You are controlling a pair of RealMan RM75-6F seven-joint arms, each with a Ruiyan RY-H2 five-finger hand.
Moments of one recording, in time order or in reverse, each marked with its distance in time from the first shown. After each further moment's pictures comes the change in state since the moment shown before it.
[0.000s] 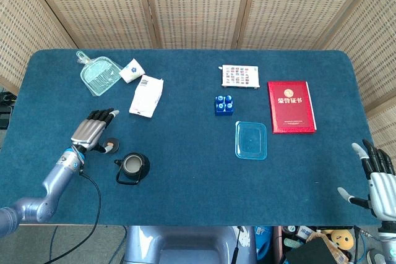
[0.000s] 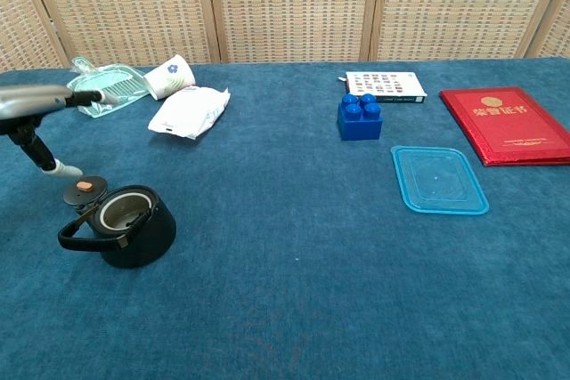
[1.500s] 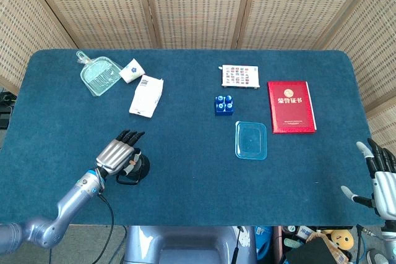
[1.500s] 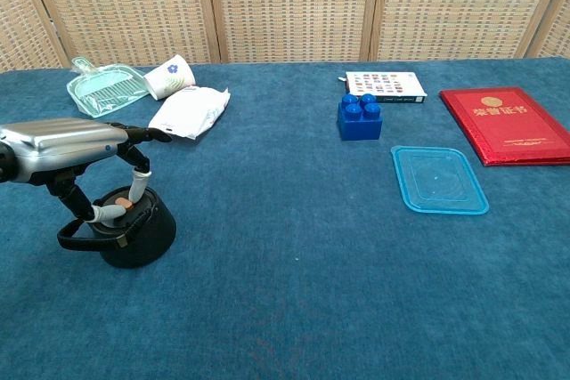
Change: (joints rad) left arm -0.001 -0.014 0.077 -0.246 0.102 0.064 0.245; right arm -0.002 0.001 0.011 0.009 0.017 0.002 0.007
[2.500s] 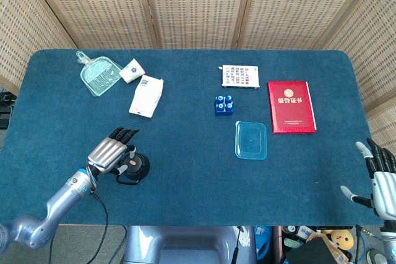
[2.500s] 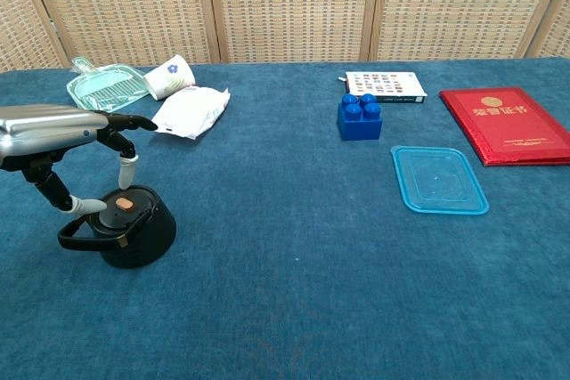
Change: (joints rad) left arm 0.026 0.072 -0.013 -0.019 0.075 -0.022 -0.081; right arm -0.001 -0.007 0.001 -0.002 -0.003 0.005 -0.021
